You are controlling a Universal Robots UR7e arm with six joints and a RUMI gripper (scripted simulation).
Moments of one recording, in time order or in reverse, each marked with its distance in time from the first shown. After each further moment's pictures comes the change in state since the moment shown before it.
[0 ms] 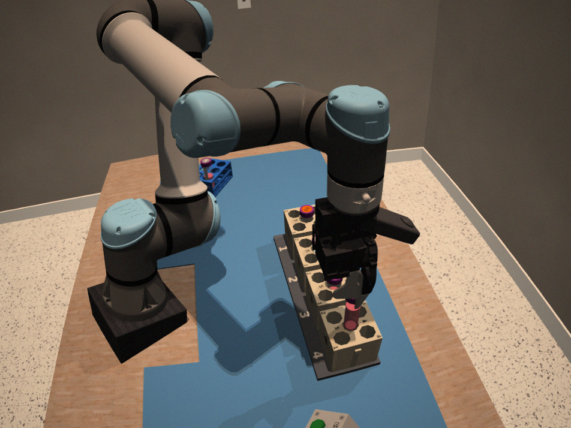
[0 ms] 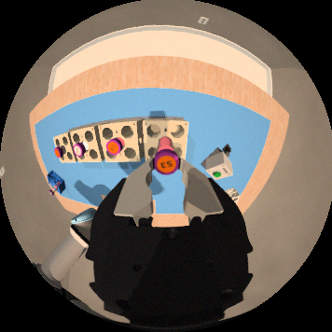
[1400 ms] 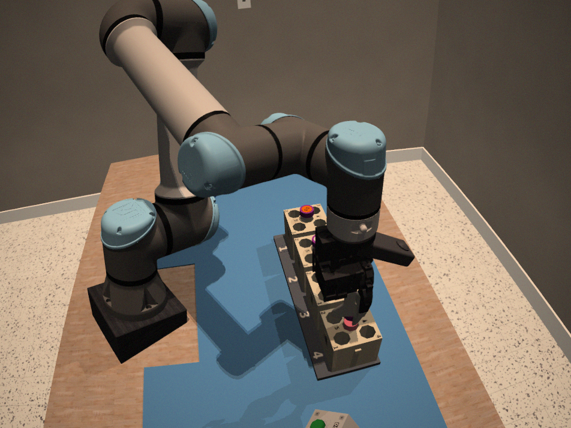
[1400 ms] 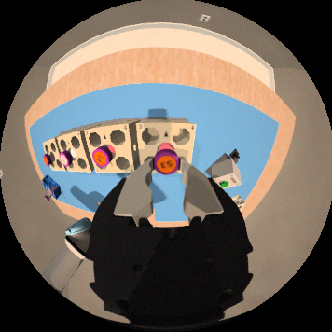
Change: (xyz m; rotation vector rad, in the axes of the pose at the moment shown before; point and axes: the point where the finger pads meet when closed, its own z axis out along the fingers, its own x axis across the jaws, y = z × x) arm 0.000 0.000 0.050 0.000 0.000 0.000
